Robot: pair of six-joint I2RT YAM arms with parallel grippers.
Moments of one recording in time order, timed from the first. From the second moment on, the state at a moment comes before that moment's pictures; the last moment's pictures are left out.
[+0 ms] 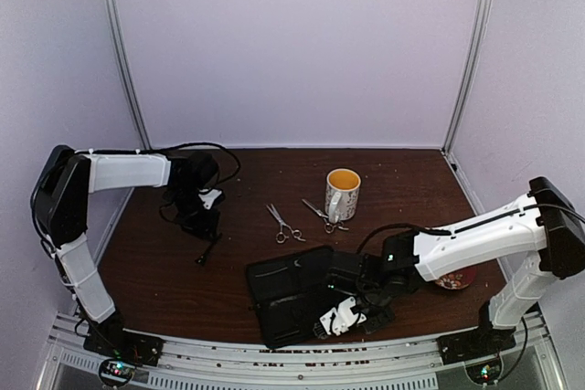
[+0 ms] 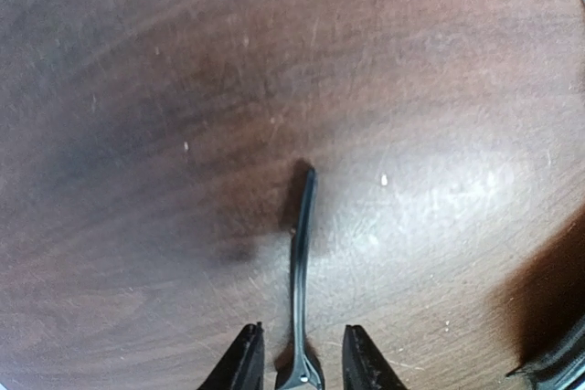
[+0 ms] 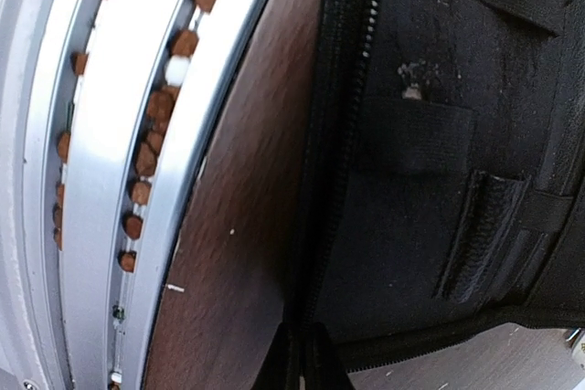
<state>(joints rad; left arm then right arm) -0.49 1.80 1.22 -0.84 0.07 -0.15 1.28 1.63 0.98 -0.77 0.04 -0.72</state>
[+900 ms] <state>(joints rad) -0.47 1.75 1.18 -0.84 -0.01 -0.14 1.13 1.67 1.24 -0.68 0.04 -0.41</state>
